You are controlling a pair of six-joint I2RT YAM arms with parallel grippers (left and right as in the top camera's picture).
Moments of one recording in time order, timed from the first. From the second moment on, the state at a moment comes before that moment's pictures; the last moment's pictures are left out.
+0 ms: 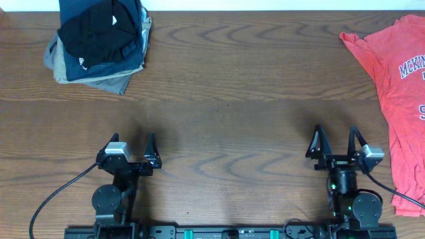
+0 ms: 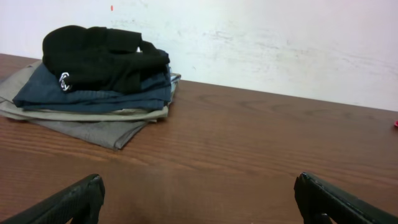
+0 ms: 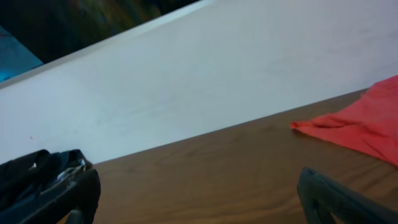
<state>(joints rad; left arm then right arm) 0.01 0.01 0.02 -0.11 0.10 -0.19 0.04 0.02 0.02 0.12 0.00 0.37</state>
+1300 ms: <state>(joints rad) 0.01 0.01 0.02 -0.11 0.10 -0.19 0.04 0.01 0.01 -0.04 0.00 0.15</state>
